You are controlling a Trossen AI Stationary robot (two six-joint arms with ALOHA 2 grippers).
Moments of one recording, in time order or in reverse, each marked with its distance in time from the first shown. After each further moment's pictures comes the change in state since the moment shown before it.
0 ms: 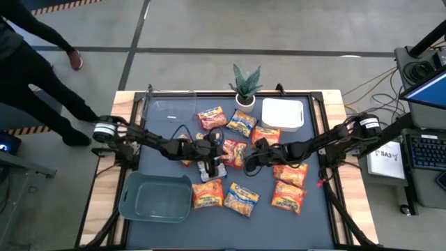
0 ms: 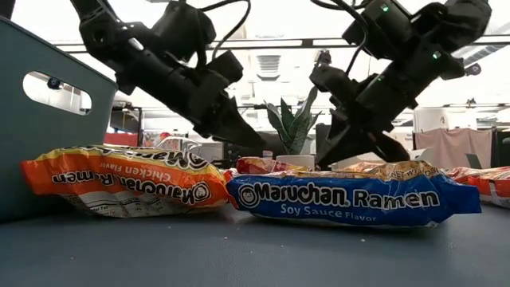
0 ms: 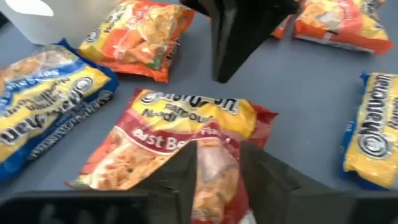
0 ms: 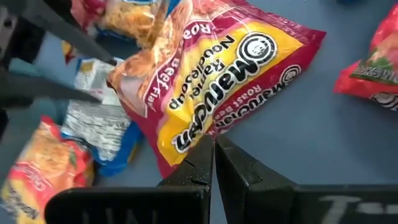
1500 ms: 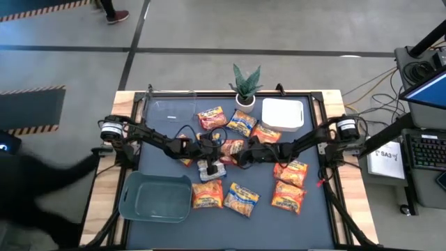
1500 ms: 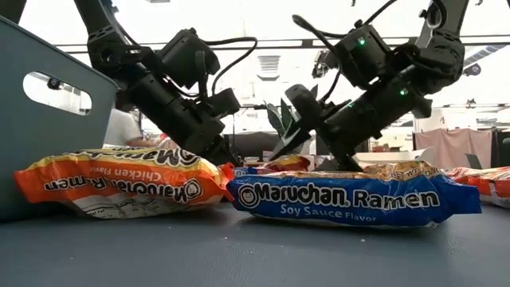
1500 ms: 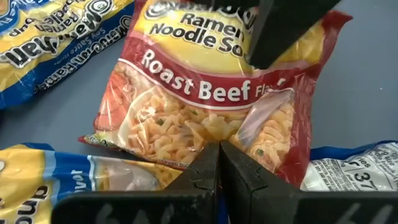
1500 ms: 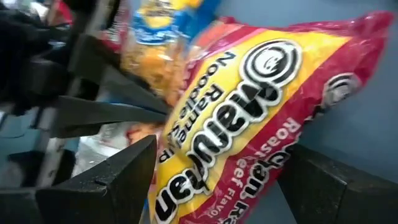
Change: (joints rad) left arm 0.042 0.087 -0.025 -0.064 -0.025 -0.029; right arm -0.085 0.261 -0.006 0.495 -0.027 -0.027
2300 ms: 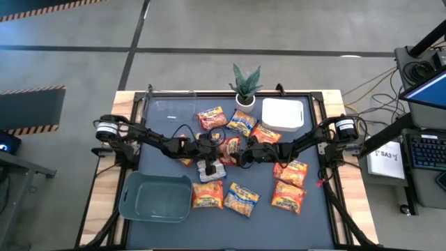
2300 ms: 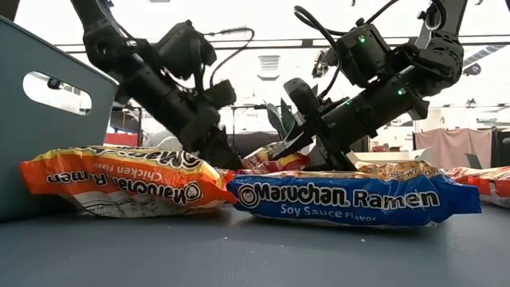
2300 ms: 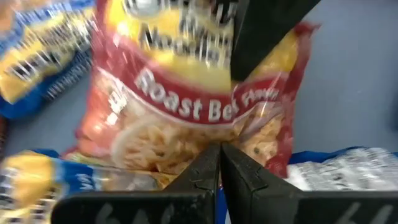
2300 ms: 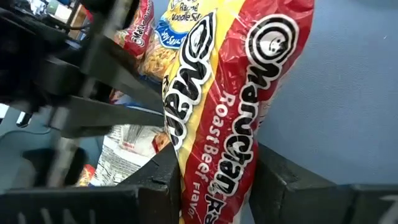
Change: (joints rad) left arm -0.003 -0.076 -0.006 -0.028 0.008 0.021; right arm 0.000 -0.001 -0.001 0.041 -0.018 -0.022
